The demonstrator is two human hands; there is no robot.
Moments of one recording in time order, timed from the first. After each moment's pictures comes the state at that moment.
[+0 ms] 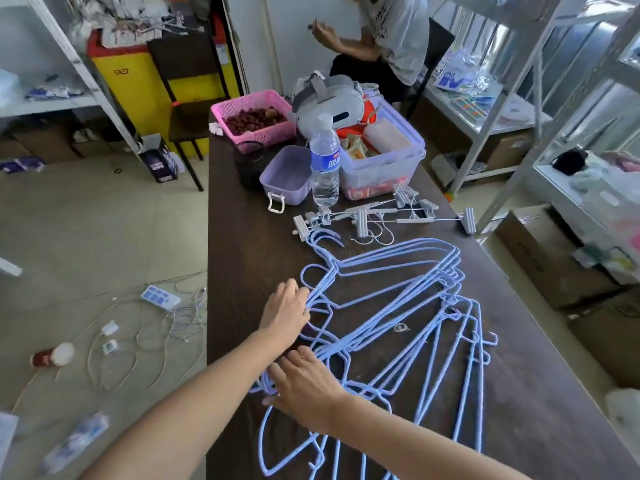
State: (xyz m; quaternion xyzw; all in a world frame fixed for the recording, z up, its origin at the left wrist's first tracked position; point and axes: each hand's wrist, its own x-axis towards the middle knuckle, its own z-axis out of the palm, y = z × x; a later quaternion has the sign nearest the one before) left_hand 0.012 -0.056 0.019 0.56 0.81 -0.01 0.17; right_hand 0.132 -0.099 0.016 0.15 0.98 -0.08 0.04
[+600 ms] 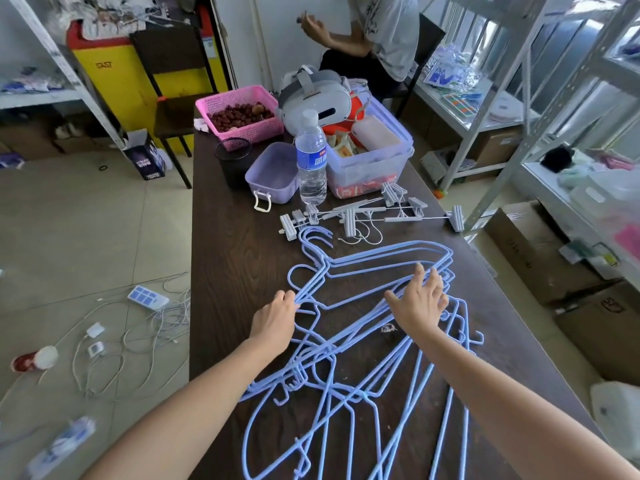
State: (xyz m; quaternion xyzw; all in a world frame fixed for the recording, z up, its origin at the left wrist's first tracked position) left_hand 0.020 -0.055 -0.016 0.52 0.84 0.04 0.15; right_hand 0.214 0.058 0.006 0.68 0.69 -0.23 -0.05
